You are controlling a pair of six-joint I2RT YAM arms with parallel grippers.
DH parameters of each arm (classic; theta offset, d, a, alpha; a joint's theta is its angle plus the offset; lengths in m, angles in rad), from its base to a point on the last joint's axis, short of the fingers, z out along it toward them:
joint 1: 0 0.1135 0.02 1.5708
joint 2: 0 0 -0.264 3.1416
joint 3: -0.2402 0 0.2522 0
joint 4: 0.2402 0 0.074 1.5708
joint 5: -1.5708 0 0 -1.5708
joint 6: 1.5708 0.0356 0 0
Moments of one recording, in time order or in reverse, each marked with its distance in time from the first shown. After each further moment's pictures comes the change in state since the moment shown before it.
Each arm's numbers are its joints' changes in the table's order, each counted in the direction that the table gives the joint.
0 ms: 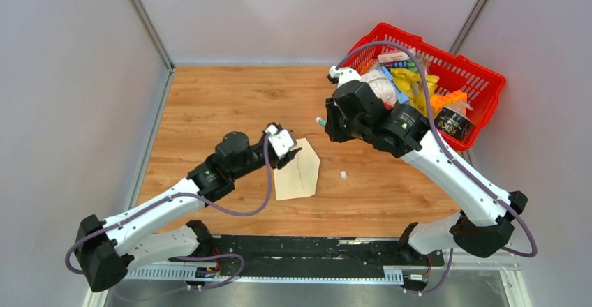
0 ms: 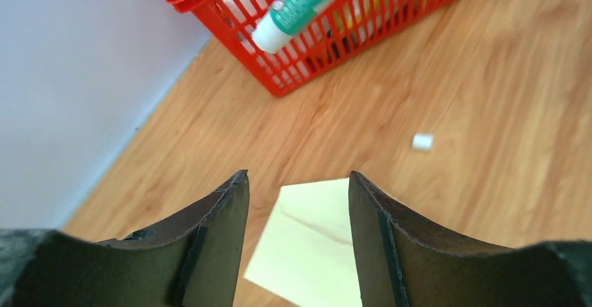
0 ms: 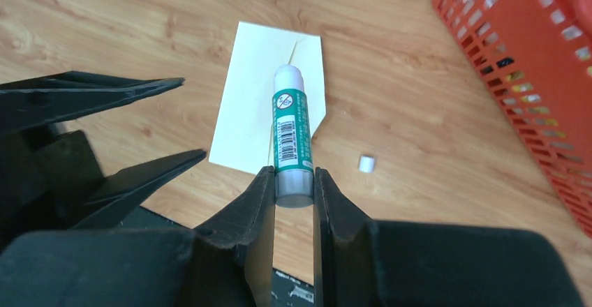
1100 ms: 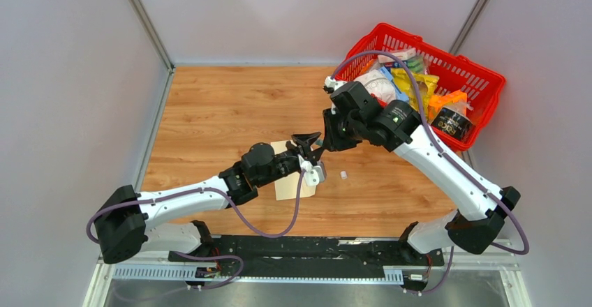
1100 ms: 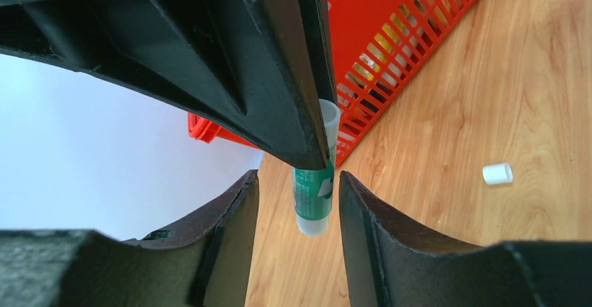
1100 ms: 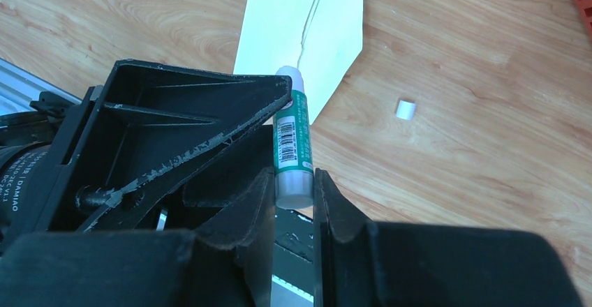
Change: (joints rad) left arm -0.204 -0.242 0.071 -0.394 0.076 0.581; right arm -0.067 -0.037 0.028 0.119 0.251 0.045
